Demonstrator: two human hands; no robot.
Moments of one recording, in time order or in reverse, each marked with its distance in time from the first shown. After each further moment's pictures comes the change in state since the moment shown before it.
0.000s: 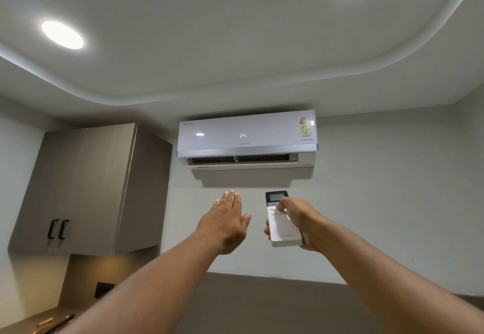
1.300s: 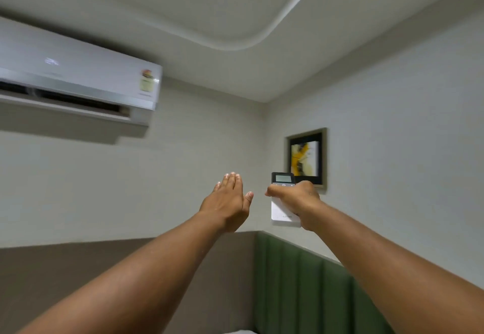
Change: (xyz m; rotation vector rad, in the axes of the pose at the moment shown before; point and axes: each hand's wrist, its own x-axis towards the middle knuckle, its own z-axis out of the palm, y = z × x) left_hand 0.004 0.440 0.024 -0.682 -0.051 0.494; right_hand -0.197 0.000 -0.345 -0.497 0.978 -0.041
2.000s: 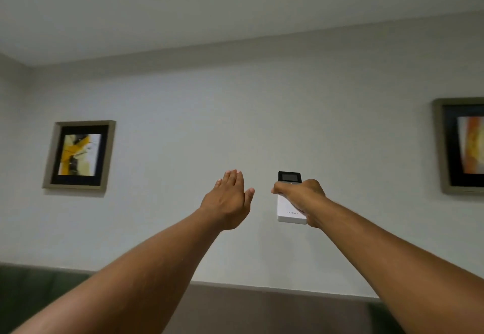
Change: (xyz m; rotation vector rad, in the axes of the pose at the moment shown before) left_hand 0.033 0.434 0.050 -0.575 -0.029 0.710; right_hand -0.108 0.012 -0.399 -0.282 0.844 0.186
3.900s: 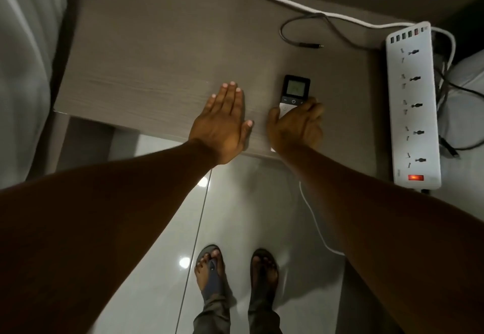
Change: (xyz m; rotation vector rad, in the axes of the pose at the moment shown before) left_hand -0.722 -0.056 0.772 -0.169 -1.066 -0.144; right_hand -0.335 1.014 0.213 -1.226 -0.249 0.607
